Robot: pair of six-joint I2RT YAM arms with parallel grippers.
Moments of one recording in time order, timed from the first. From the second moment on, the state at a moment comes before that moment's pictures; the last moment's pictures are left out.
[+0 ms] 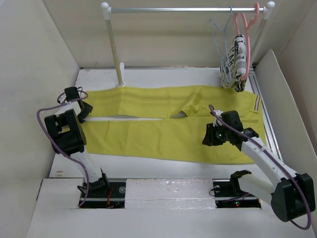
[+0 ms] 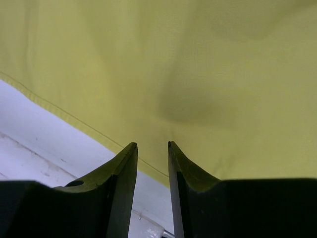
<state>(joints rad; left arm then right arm) 0.34 1.83 1.16 -0.35 -0.13 -0.70 0.28 1.03 0.64 -0.55 -0.33 0.20</state>
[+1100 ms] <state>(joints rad) 0.44 1.90 1.25 -0.39 -0.19 -0.80 0.32 0.93 0.62 -0.60 -0.23 0.21</state>
